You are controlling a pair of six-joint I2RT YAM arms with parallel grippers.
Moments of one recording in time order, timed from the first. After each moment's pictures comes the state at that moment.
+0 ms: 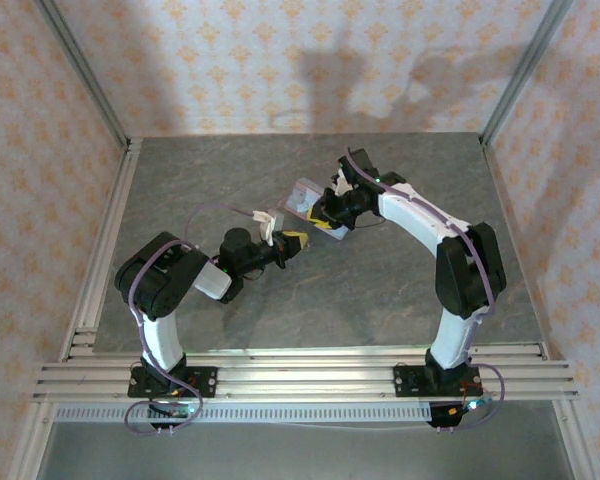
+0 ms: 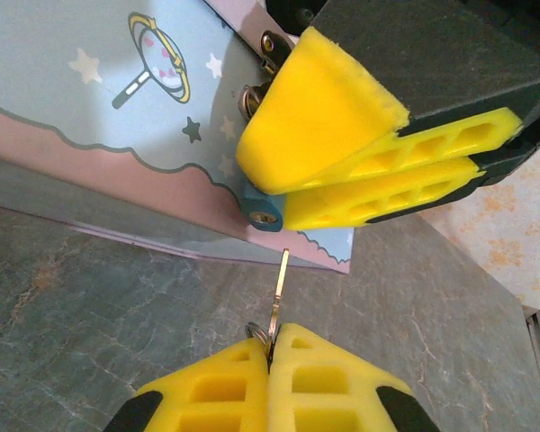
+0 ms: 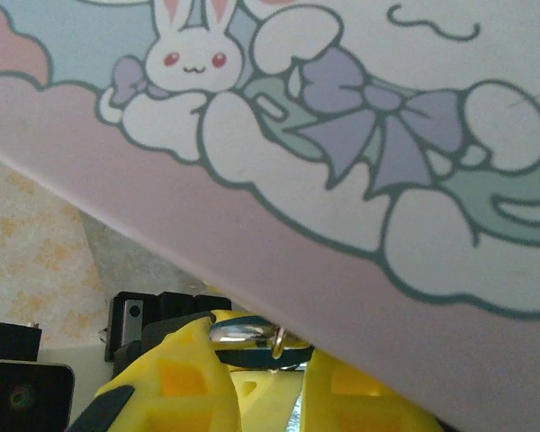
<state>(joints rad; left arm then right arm) -0.48 1.86 0.54 1.18 0.47 -0.47 0.46 1.81 1.45 -0.66 -0.55 0.78</state>
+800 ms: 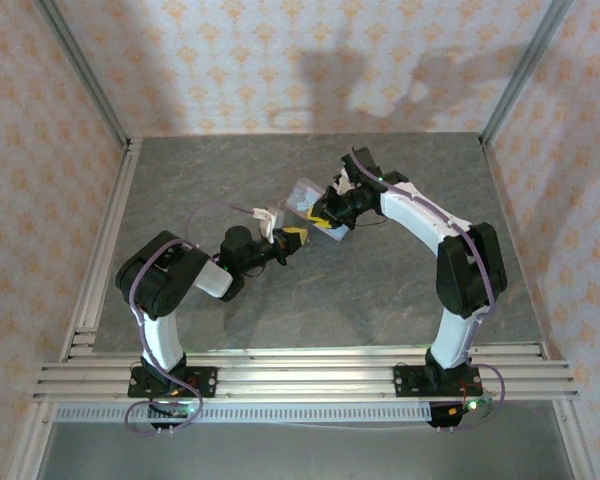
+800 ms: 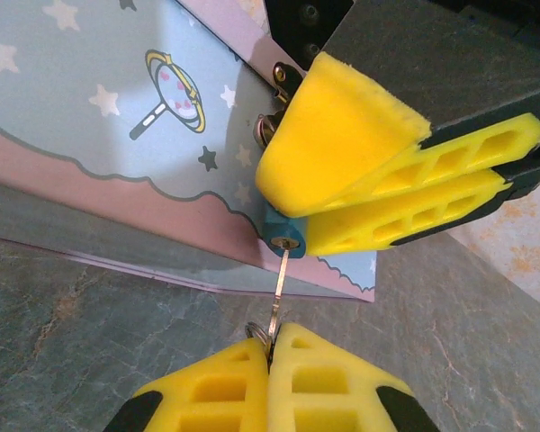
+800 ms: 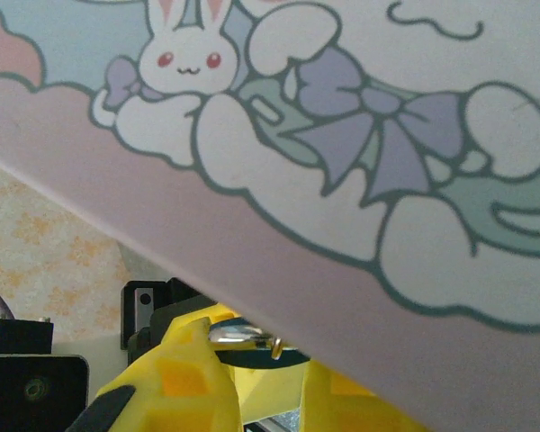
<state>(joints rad) -0.48 1.86 0.56 1.18 0.45 -0.43 0.44 1.81 1.45 -0.66 -0.60 0.83</state>
